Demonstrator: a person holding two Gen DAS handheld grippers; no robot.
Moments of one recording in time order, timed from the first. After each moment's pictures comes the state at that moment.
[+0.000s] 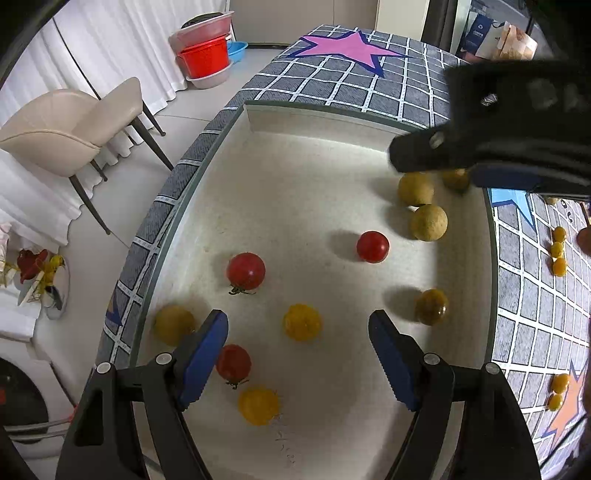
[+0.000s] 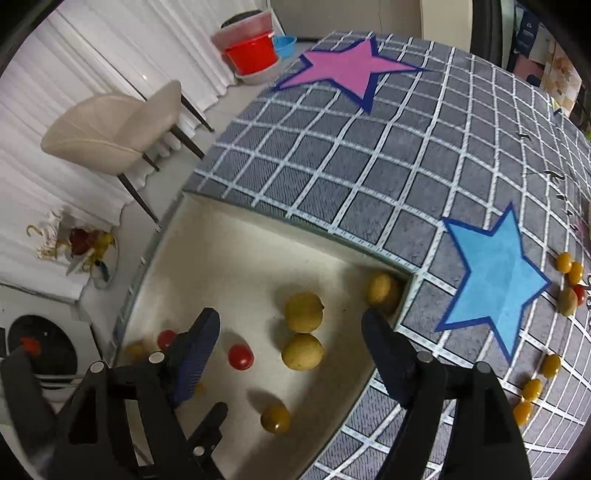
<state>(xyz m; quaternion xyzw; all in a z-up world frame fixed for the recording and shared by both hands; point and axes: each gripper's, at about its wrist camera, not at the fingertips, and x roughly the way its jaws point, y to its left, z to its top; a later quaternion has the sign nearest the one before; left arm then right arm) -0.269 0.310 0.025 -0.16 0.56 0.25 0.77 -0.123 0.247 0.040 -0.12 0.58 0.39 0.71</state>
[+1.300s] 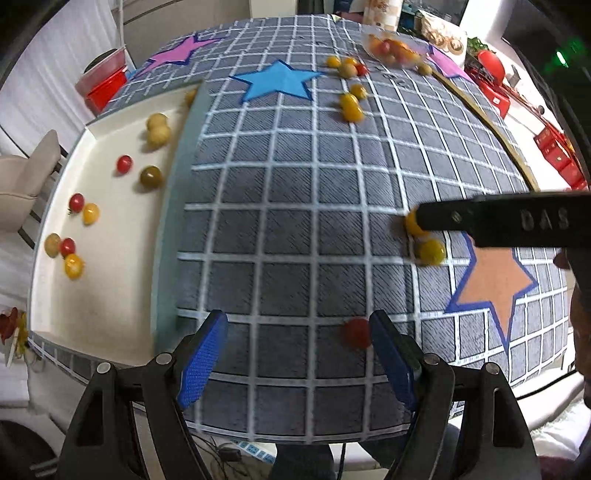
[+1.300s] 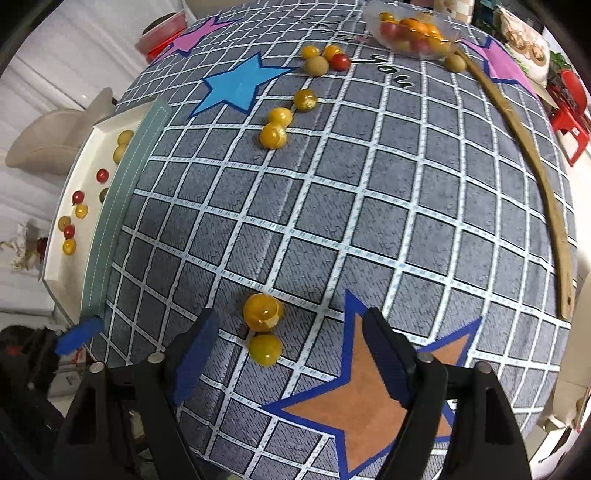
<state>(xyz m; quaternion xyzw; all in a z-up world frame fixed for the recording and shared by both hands) -0.301 0.096 0.042 -0.09 0.58 0.09 0.80 -0.173 -0.035 0.023 -0.11 0.62 0.28 0.72</state>
